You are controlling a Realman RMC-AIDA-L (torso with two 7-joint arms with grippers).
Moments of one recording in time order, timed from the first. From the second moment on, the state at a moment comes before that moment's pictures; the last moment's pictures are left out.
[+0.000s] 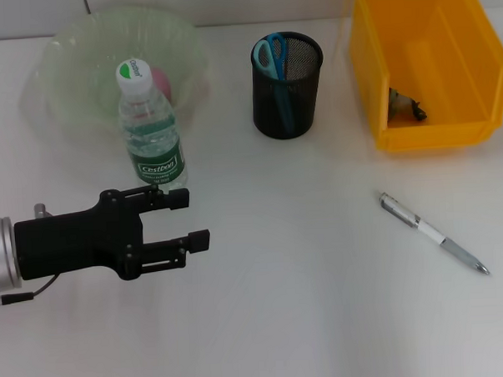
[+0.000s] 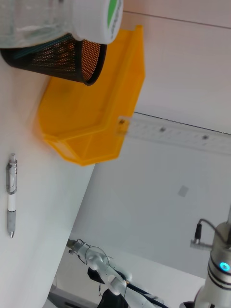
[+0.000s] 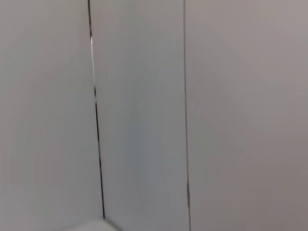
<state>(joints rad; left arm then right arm) -0.36 -2.03 0.98 0.63 1.74 1.63 -1.28 0.49 2.08 -0.99 -1.33 -1.70 -1.26 1.88</state>
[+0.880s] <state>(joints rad) -0.36 -2.02 0.97 0.62 1.74 1.62 -1.28 0.70 2.08 -0.99 -0.80 -1.44 -1.01 1.55</state>
